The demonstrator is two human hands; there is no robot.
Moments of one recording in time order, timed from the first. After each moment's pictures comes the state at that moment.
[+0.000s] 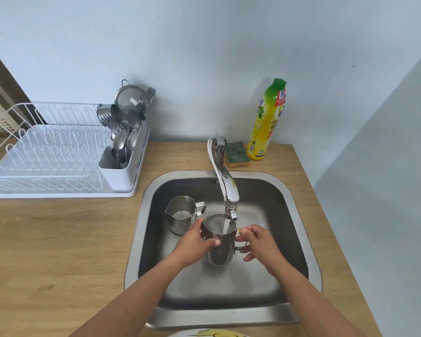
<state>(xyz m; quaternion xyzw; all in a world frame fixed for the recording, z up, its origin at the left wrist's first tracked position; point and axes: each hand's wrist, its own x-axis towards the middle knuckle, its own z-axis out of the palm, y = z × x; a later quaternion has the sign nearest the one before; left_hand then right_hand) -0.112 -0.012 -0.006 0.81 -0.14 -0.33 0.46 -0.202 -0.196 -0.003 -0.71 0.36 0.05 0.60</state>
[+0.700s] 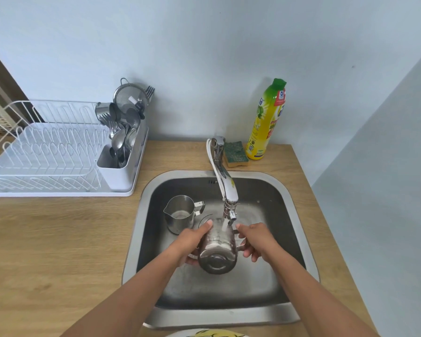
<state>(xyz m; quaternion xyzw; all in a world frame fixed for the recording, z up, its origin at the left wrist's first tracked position) -0.107 -0.015 0.007 0.74 0.07 -0.45 0.49 -0.180 -0.201 0.006 -0.72 0.41 0.15 0.55</state>
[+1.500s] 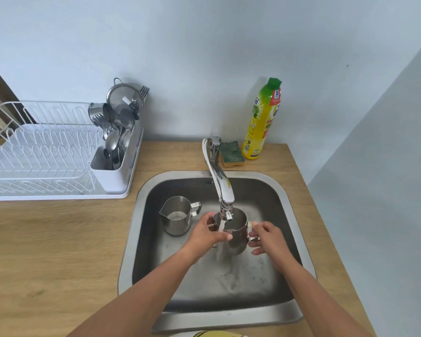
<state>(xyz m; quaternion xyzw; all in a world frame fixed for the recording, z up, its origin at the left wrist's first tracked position) -0.107 -0.053 -0.023 0.72 -0.06 -0.37 0.58 -0.208 -0.222 0.005 -0.69 0.40 0.01 0.60</state>
